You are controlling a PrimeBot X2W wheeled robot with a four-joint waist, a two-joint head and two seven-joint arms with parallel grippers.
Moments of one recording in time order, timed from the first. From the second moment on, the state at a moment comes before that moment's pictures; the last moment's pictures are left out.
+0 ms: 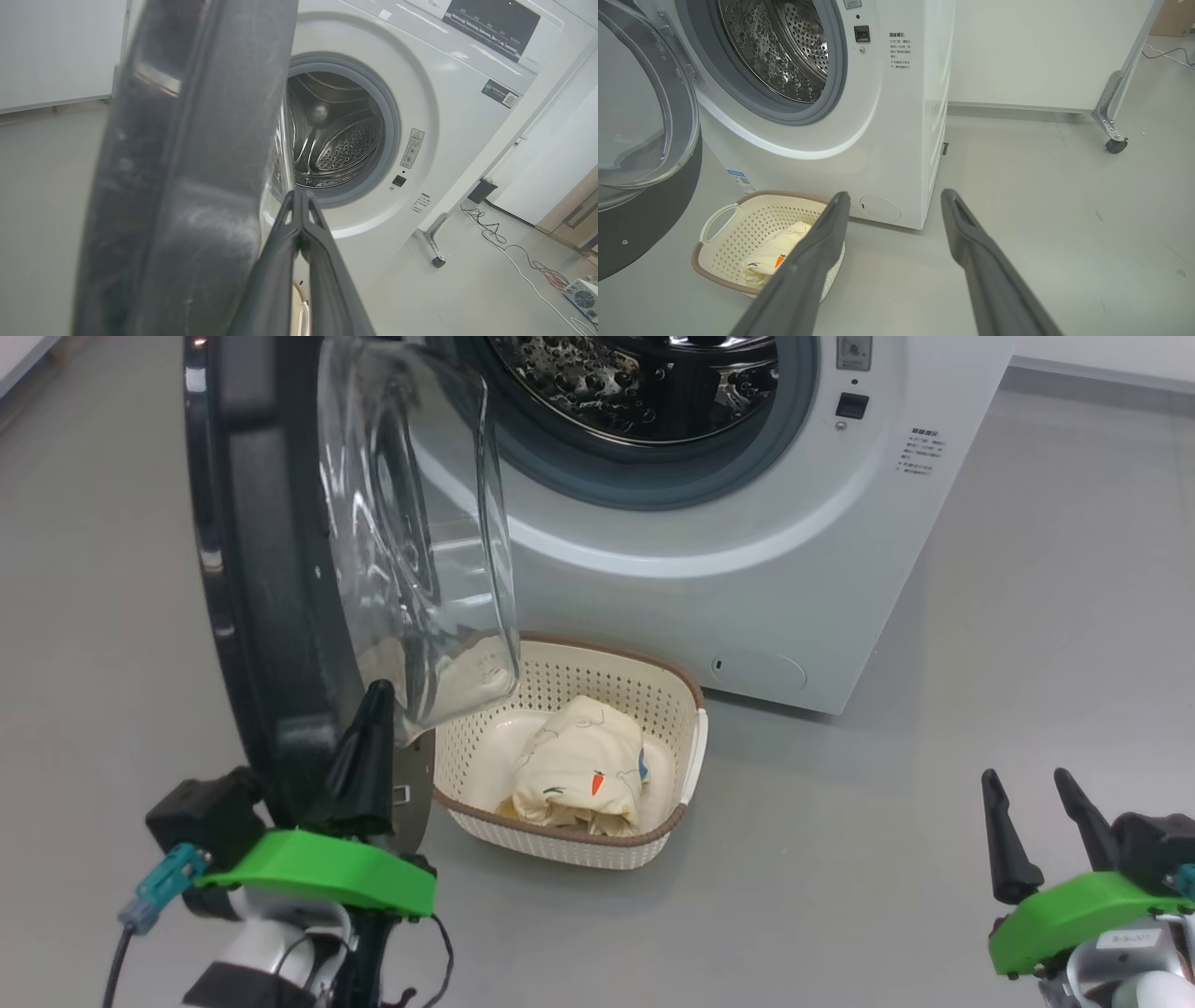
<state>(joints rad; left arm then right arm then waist) -0.27 0.27 -0.49 -0.01 -0.76 0.25 -0.21 0.05 -0.04 -0.15 0.12 0.11 0.13 -0.06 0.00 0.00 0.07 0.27</state>
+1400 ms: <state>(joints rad) -0.25 0.51 -0.09 0.28 -0.83 0.25 -0.24 0.05 -0.04 -0.11 0.13 0.14 0.13 -0.05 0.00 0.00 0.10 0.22</state>
